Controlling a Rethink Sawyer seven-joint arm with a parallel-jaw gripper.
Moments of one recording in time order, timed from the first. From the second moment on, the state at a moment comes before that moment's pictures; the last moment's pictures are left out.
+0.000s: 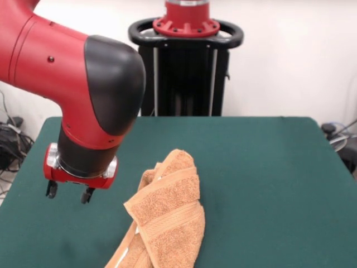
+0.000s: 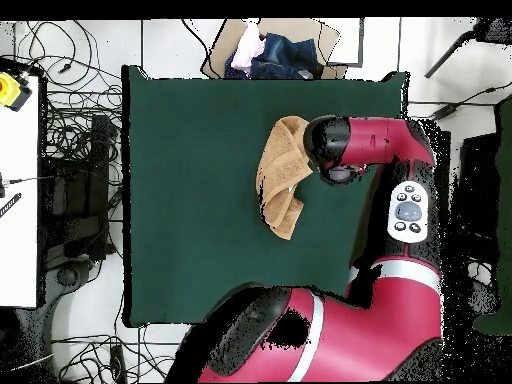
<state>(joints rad) -0.36 -0.32 0.00 0.99 -0.47 1.03 1.55</state>
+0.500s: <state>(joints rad) -0.38 -0.34 0.00 1.00 -0.39 1.03 1.55</state>
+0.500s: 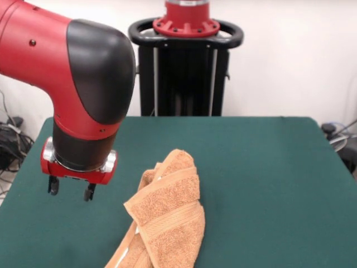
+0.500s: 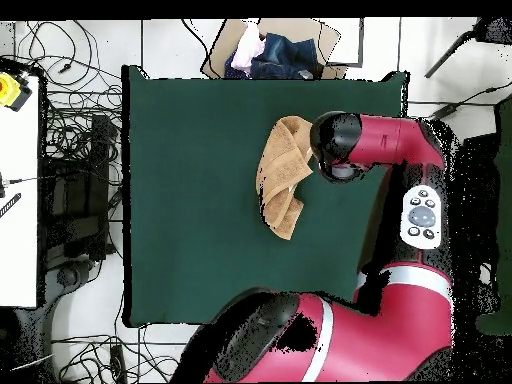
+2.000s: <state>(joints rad) -0.45 -0.38 0.14 1.14 -0.23 0.94 1.55</state>
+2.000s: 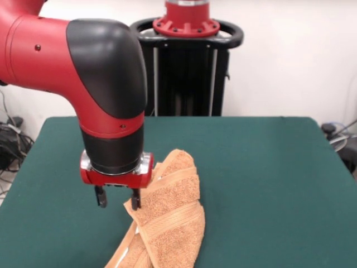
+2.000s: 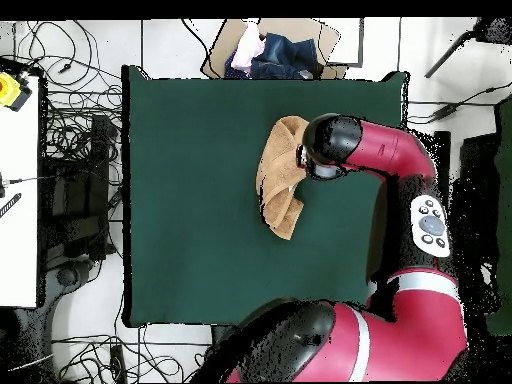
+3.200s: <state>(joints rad) -0.44 -0.34 0.15 1.13 -0.22 0.94 1.55</state>
